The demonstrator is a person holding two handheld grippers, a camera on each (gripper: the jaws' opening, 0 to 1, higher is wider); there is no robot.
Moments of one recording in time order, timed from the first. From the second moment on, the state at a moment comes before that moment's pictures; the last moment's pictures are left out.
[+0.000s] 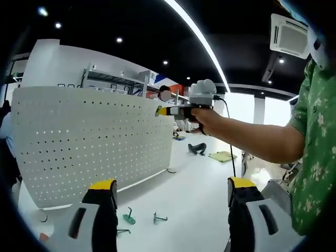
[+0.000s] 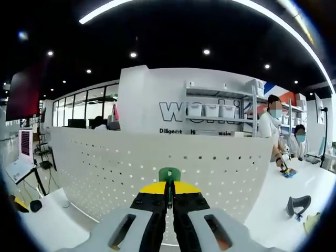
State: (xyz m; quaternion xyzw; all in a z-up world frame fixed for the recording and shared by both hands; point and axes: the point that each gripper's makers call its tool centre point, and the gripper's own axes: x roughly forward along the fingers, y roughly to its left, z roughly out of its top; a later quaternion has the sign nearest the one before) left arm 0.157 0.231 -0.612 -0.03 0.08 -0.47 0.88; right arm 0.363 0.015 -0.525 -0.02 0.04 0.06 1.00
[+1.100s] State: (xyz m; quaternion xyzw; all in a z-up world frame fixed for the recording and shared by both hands) left arm 0.159 0.234 -0.616 -0.04 0.08 -0.46 0.88; right arm 0.396 0.014 -0.523 -0.05 0.12 0.08 0.99
